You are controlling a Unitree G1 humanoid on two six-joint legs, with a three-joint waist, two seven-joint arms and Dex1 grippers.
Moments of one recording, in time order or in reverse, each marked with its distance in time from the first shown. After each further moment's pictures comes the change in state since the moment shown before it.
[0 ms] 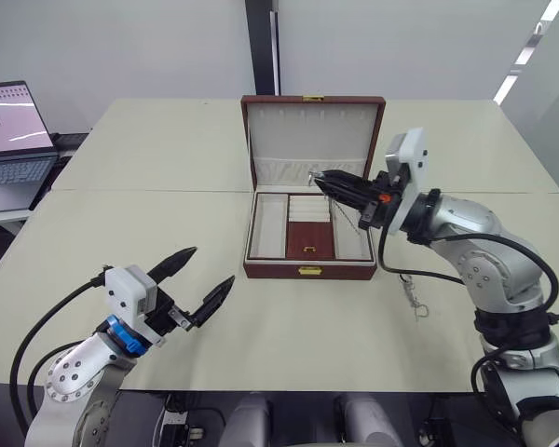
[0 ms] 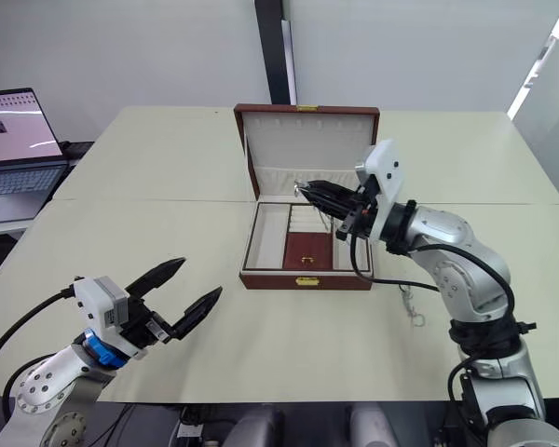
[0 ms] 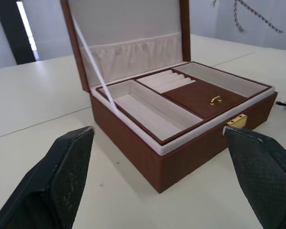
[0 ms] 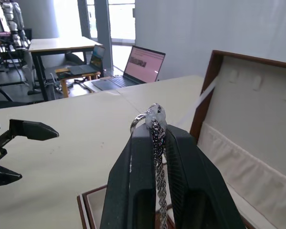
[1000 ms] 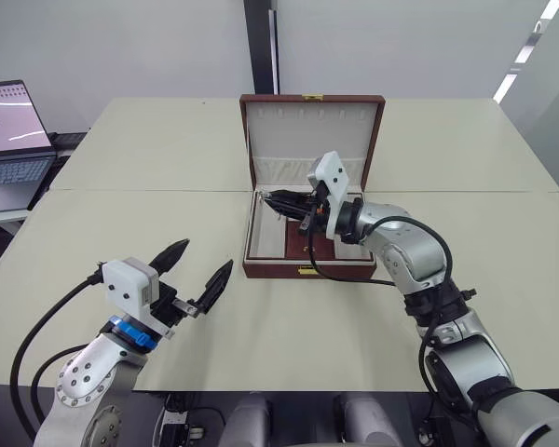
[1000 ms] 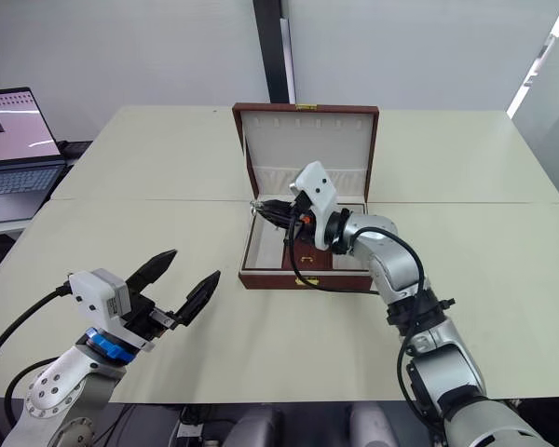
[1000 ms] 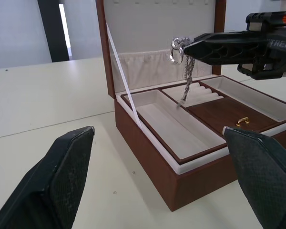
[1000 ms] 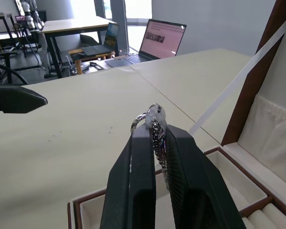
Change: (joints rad) left arm -0.010 -0.059 -0.037 -0.144 0.016 0.116 0.199; right arm -0.101 0.244 0.147 0.407 -0.273 -0.197 0.085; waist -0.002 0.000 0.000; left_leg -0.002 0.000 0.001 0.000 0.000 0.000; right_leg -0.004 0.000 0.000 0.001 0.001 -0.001
